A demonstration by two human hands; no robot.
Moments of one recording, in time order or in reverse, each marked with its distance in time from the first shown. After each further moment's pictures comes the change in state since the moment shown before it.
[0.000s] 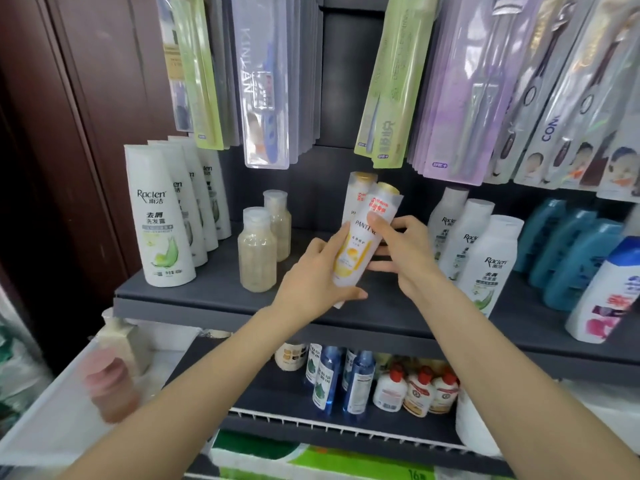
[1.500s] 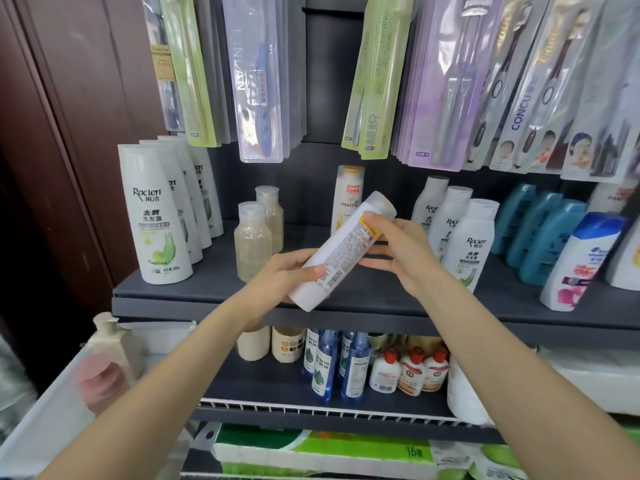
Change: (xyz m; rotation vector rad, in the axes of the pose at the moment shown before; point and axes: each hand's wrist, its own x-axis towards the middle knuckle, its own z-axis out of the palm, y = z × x) left_hand -0.038 -0.021 -0.035 -0.740 -0.296 -0.161; right_hand -0.034 0.000 -0.012 0.074 -0.123 0.025
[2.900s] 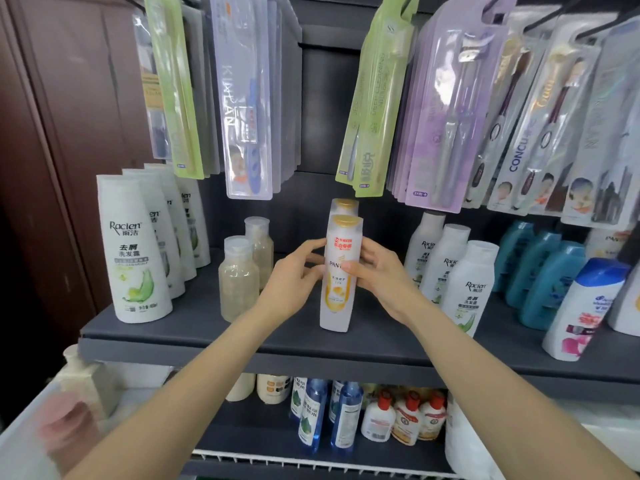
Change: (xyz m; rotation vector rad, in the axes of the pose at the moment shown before) left_hand 0.073 0.010 0.007 0.435 0.305 0.278; right_hand 0.055 0.016 -0.005 -0.192 -0.241 -0.184
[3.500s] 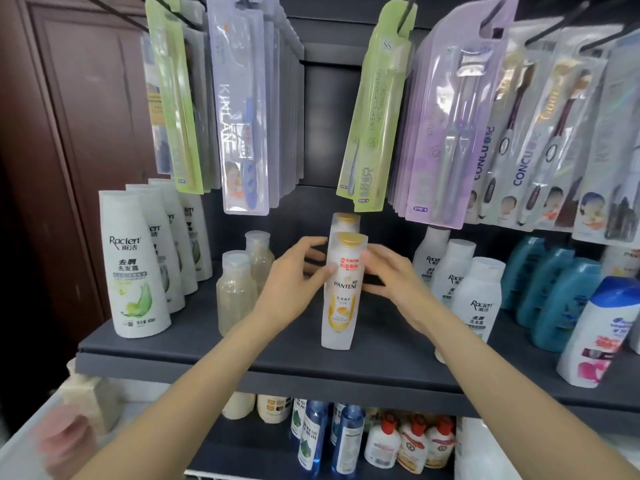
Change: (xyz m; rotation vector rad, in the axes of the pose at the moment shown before) left_hand 0.012 0.014 -0.003 0.016 0.137 0.066; right_hand 0.006 -0.012 -0.022 0.001 -0.011 -0.021
